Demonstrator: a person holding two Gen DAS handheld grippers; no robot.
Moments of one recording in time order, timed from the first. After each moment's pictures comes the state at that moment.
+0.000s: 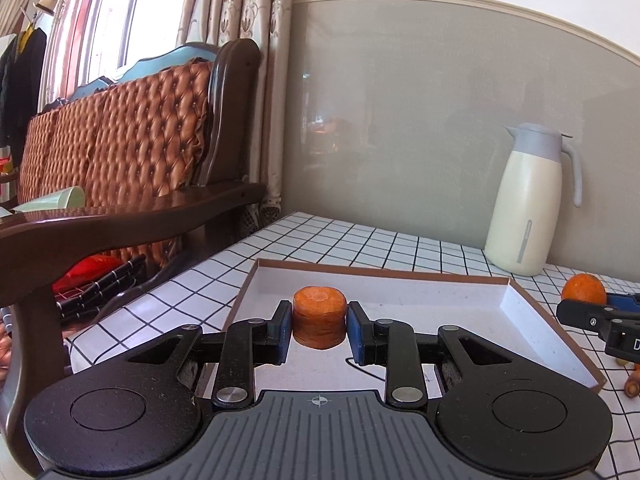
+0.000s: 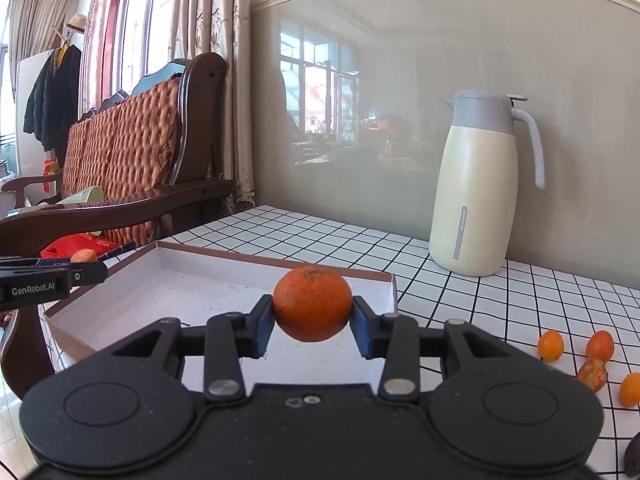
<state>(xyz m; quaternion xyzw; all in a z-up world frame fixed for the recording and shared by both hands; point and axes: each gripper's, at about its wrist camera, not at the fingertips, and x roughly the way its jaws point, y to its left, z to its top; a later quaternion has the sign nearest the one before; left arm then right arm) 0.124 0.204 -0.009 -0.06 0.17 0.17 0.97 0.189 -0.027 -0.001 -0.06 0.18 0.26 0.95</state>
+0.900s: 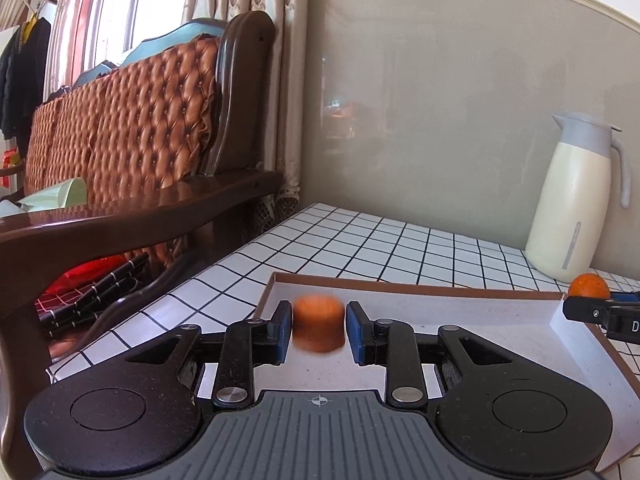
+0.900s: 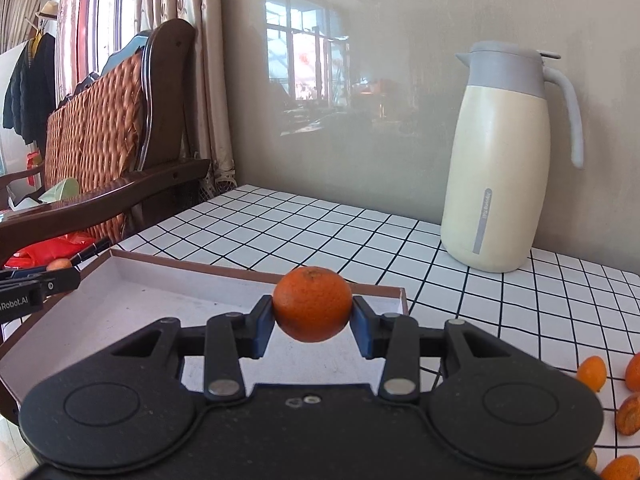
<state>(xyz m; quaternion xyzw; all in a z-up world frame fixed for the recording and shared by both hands) 0.188 0.241 -0.014 -0.06 0.20 0.19 0.96 0.271 0.008 -0.009 -0.06 0.24 0.25 0.94</state>
